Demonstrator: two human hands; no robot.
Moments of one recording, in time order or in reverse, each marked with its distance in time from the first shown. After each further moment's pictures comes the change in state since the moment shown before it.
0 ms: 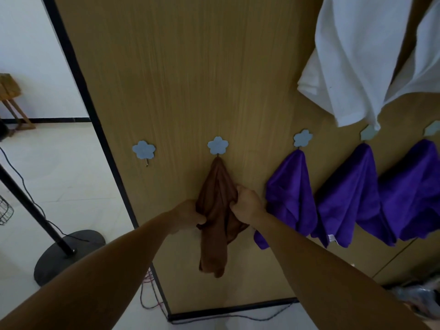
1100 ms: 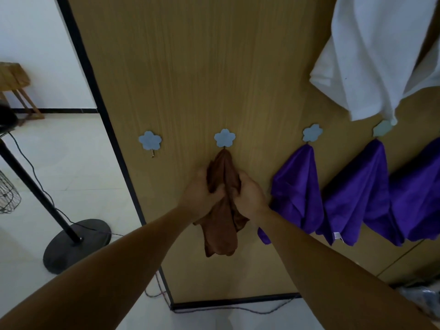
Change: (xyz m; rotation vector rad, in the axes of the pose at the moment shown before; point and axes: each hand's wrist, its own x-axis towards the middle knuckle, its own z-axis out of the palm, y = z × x) left_hand 0.003 0.019 0.017 -0.015 0.533 0.502; right_hand -0.004 -0.009 0.006 0.182 0.136 -0.122
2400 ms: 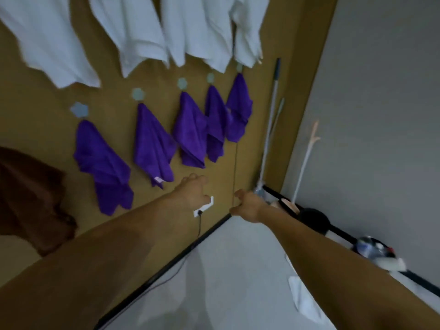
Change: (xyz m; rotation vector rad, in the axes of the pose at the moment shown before) left_hand -0.208 0.287 0.300 0.517 -0.799 0.358; right_hand -0.425 0.155 -0.308 -0.161 0.026 0.772
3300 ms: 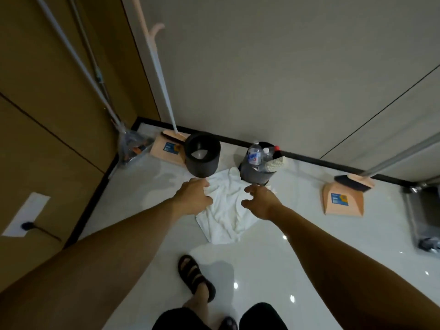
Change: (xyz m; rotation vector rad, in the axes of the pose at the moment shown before) left_hand 0.275 0.363 0.409 -0.056 -0.700 0.284; right_hand 0.015 0.537 -0.108 0.222 0.068 0.764
